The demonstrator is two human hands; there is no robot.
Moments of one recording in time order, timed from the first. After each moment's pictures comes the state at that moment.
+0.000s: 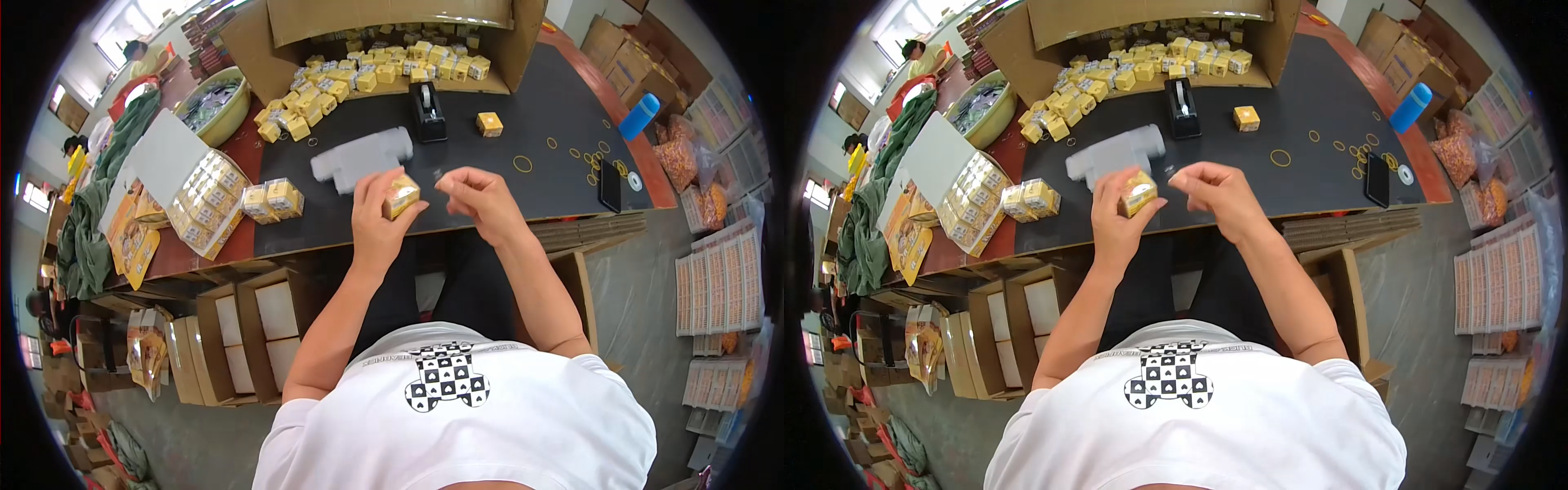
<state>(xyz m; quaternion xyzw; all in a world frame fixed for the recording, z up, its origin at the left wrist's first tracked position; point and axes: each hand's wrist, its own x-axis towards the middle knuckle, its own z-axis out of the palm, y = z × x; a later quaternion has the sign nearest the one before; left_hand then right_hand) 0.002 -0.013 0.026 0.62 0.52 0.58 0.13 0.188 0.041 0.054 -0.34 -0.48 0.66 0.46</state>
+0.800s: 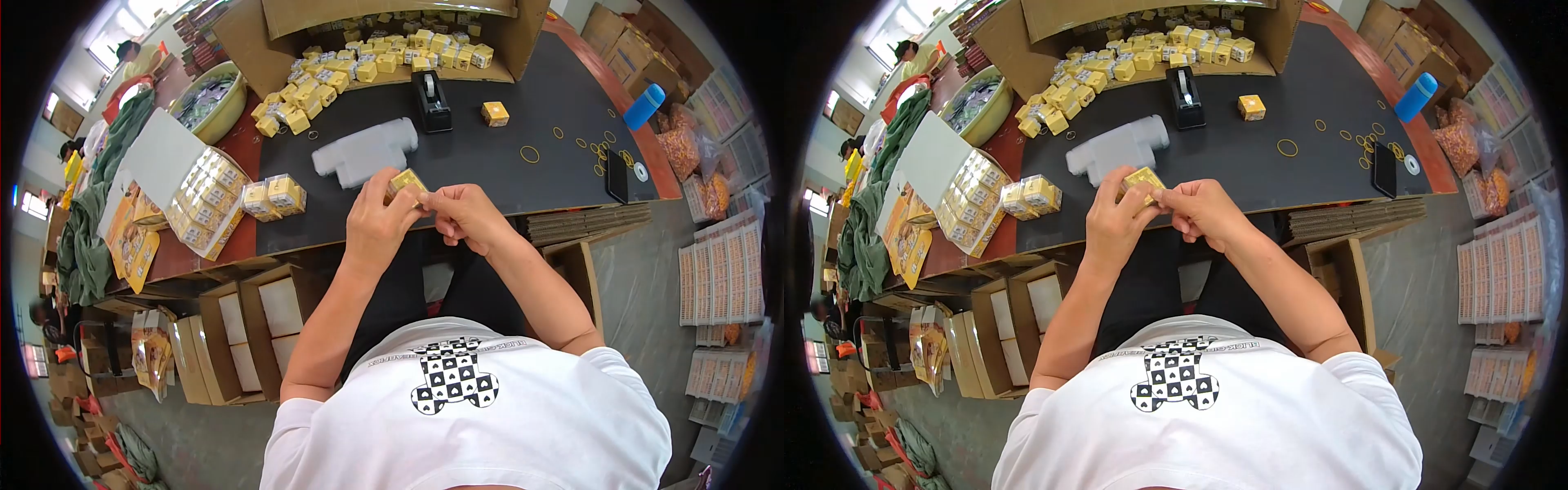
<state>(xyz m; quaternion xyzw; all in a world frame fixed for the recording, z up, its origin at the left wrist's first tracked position) -0.016 -0.010 0.026 0.73 0.48 0.47 -0.08 0.159 0.021 0.056 -0.42 -0.42 0.74 0.31</state>
